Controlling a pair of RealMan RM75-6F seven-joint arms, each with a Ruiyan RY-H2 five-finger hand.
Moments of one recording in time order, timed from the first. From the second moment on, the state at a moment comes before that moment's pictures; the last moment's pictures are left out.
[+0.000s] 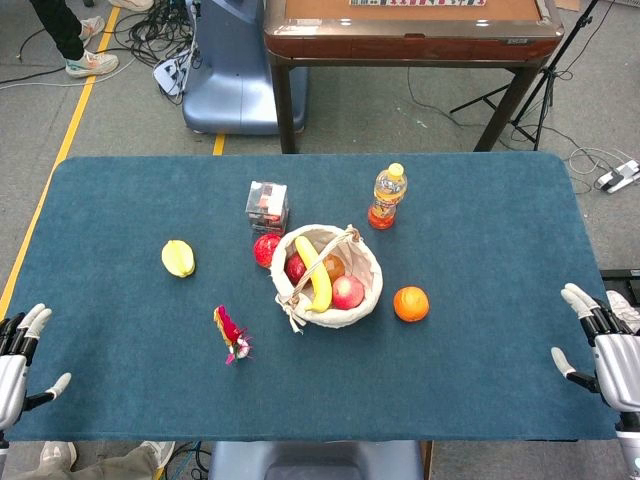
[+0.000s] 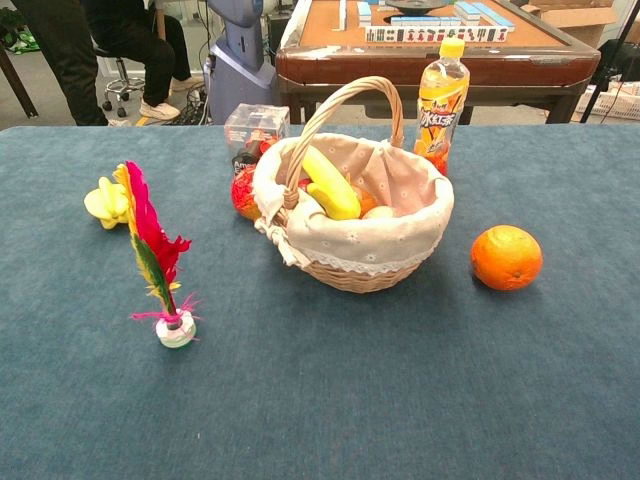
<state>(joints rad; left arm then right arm) -0.02 -1.11 -0.03 -1.62 1.50 1.54 0.05 0.01 -1.05 0.04 -1.64 -1.54 1.53 0.09</state>
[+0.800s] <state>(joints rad) -0.02 -1.12 -0.02 -1.62 1.51 1.53 0.05 0.08 -1.04 0.04 -1.71 -1.59 1.44 -0.01</state>
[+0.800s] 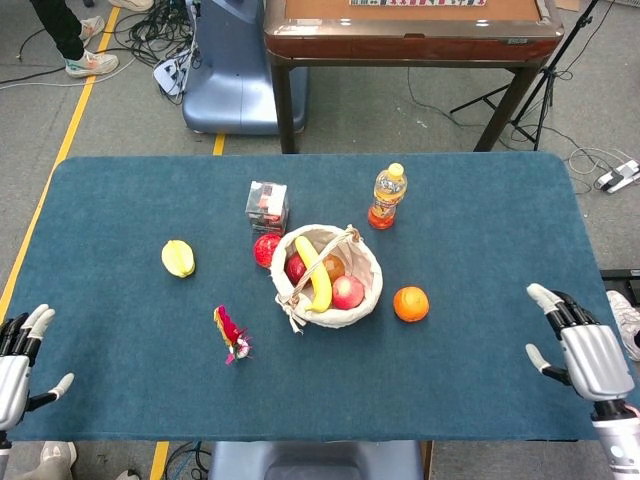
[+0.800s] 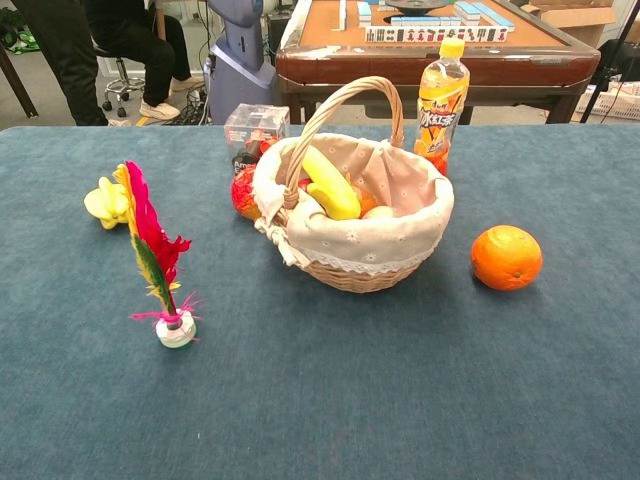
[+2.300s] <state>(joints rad) 0.00 -1.12 -0.01 -1.61 1.50 1.55 0.04 0.52 -1.51 0.13 -1.47 -1.15 0.96 -0.49</state>
